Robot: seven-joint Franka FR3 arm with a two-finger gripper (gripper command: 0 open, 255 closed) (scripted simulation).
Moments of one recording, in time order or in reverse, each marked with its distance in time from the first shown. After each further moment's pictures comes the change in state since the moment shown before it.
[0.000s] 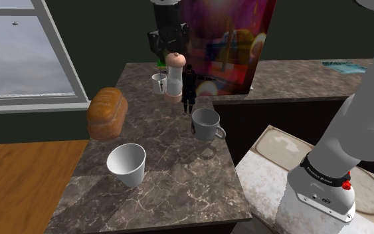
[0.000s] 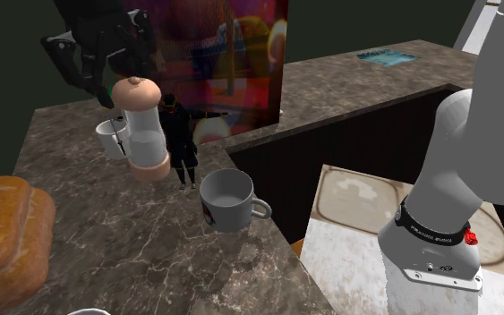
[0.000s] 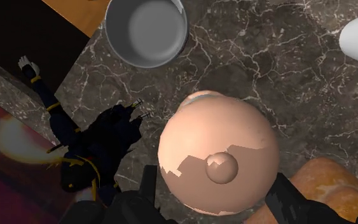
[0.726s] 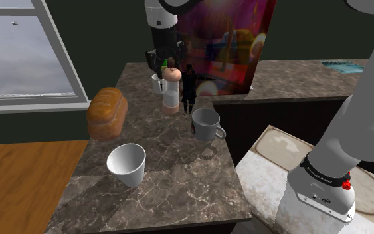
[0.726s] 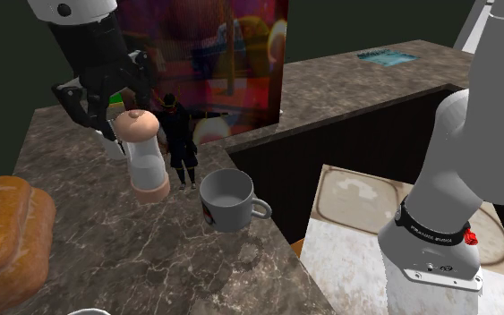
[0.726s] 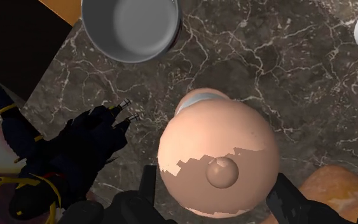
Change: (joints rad) arm 0.006 0.040 0.001 -0.091 -0.016 0.128 0.026
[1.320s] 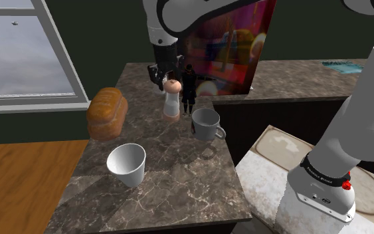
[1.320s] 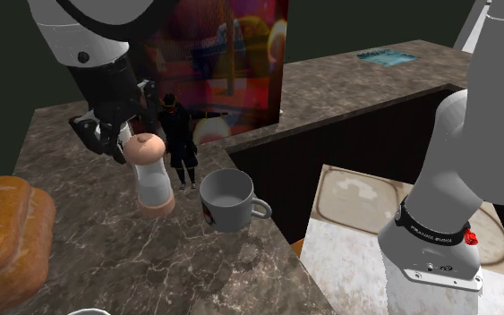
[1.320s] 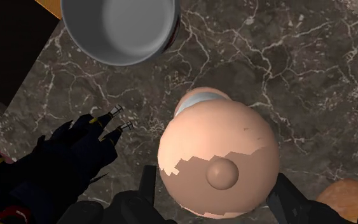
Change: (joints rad) arm -0.002 0.013 -0.003 -0.105 -0.009 0.117 0.016
